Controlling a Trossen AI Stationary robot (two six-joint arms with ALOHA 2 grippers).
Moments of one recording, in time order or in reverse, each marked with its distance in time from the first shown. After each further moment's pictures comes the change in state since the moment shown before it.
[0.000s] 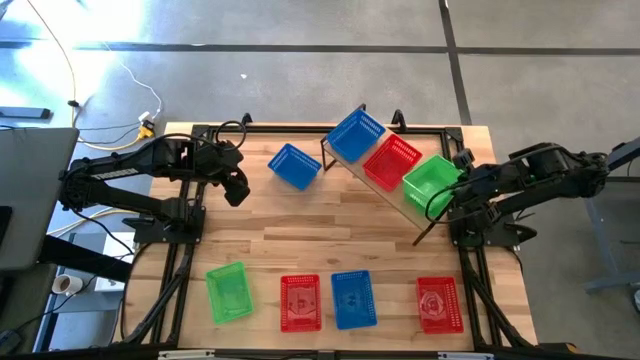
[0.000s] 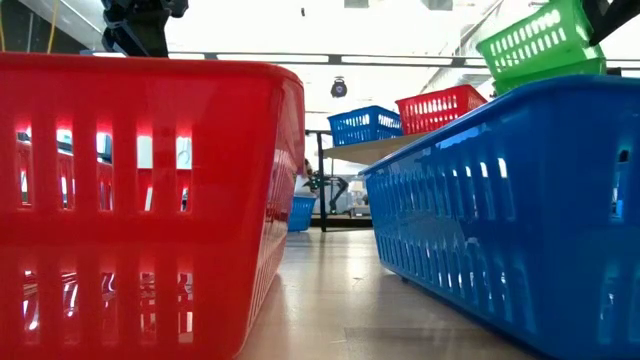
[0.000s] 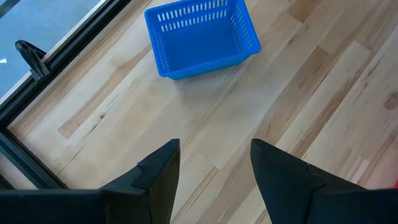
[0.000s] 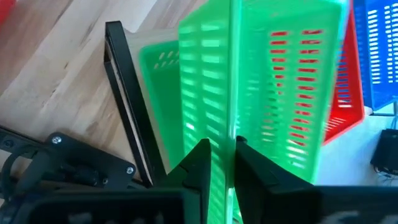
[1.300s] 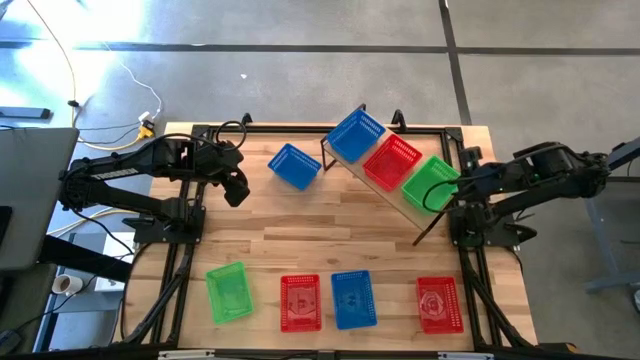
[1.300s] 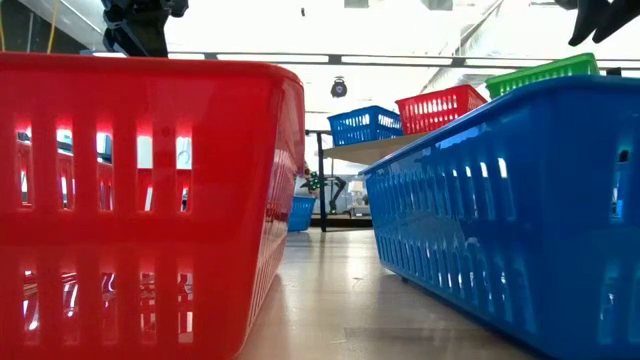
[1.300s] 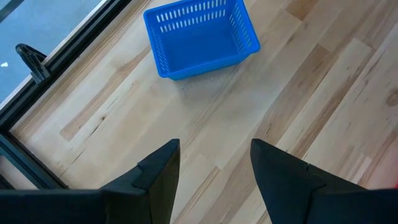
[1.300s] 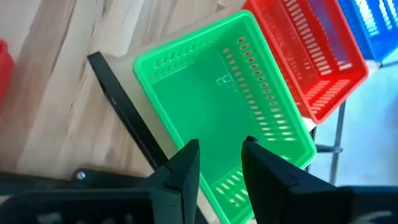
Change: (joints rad) left arm 0.000 0.000 0.000 0.000 0.000 0.019; right arm 0.000 -0.021 0.002 0.000 0.012 0.281
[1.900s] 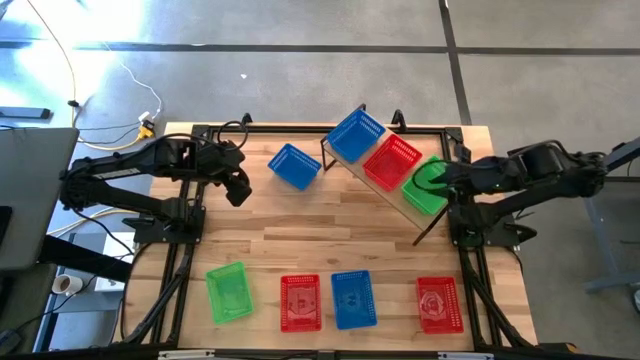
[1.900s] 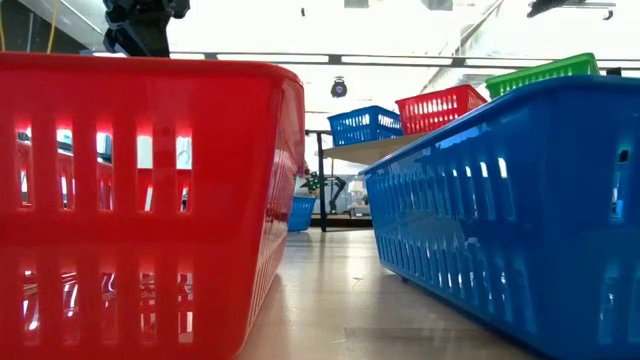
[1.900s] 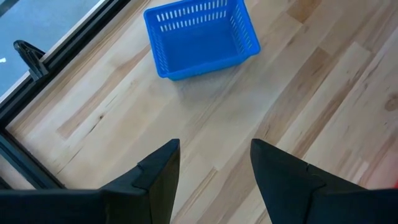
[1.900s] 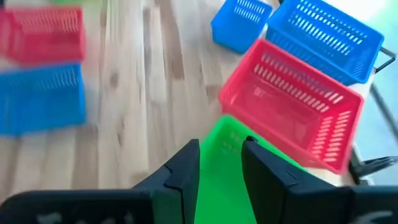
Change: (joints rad) left arm 0.000 0.011 0.000 0.010 0.000 -0.022; right arm 0.000 0.046 0.000 0.319 0.011 0.373
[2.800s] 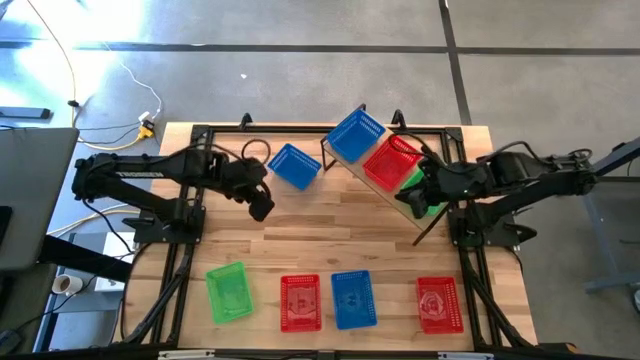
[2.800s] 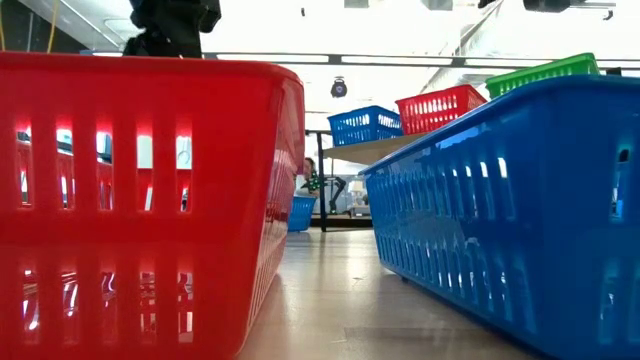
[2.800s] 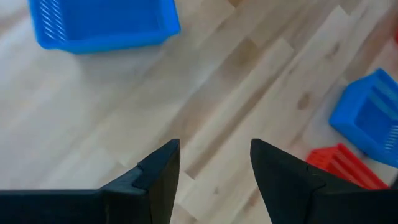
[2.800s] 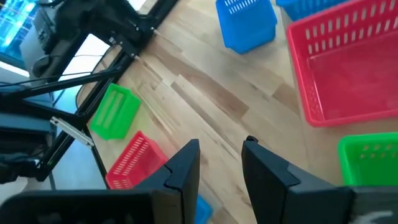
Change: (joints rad) left arm -0.117 0.163 0.000 0.169 0.192 -0.260; right arm 0.001 0.187 0.000 0.293 -0.027 0.842
